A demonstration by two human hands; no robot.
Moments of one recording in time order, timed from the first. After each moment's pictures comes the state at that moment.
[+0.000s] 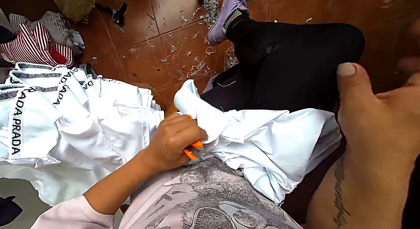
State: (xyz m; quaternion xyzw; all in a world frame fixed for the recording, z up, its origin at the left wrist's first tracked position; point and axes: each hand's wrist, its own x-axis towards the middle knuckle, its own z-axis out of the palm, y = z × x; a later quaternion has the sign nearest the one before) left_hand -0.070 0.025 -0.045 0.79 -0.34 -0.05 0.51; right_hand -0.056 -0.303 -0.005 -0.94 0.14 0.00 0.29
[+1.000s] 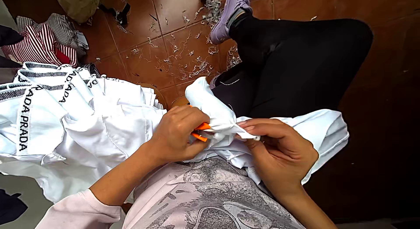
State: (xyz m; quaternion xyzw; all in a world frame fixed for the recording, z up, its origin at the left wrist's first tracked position) left_hand -0.061 0.023 -0.046 0.81 -0.31 -0.10 0.50; right_hand -0.121 -0.198 -0.021 -0.79 -0.02 -0.06 0.61
